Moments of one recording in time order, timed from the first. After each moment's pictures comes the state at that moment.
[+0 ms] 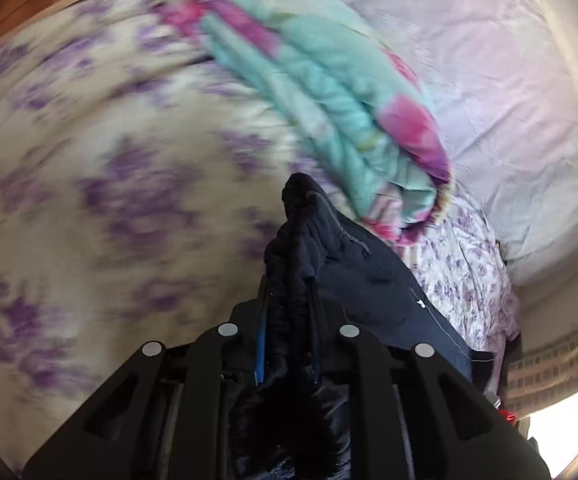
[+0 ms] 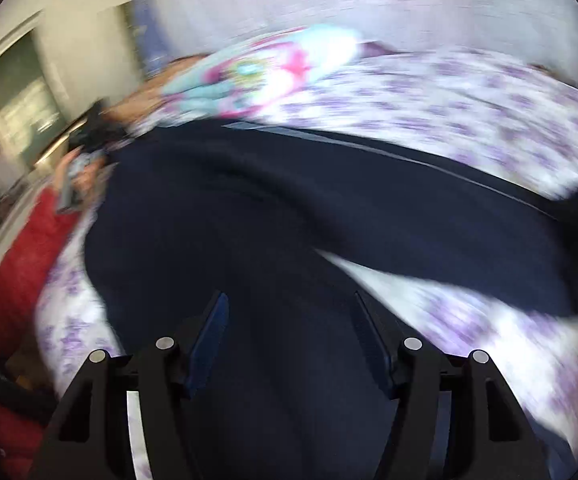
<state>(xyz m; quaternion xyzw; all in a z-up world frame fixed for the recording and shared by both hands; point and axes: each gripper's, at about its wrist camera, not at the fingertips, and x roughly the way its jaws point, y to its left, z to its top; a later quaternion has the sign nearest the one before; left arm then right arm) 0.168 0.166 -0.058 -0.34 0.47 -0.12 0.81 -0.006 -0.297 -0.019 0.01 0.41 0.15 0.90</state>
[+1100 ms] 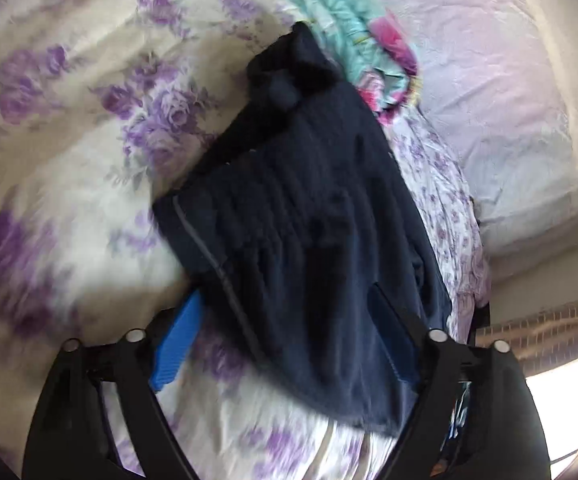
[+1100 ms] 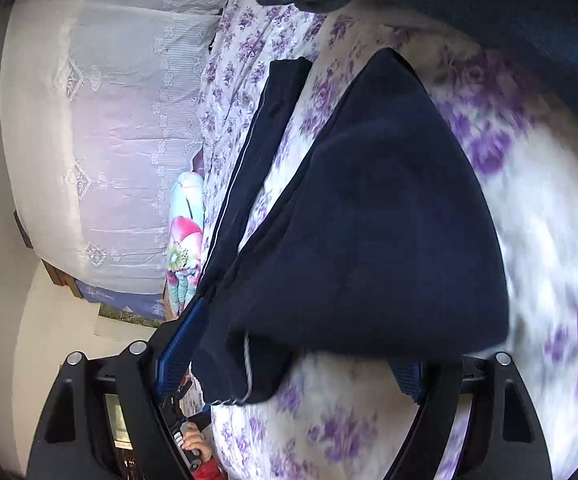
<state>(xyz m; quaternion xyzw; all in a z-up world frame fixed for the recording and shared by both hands) -0.015 0.136 -0.083 -0.40 0.49 -0.13 0.76 -0.194 -0.469 -0.126 0.57 0.29 0.03 0.77</state>
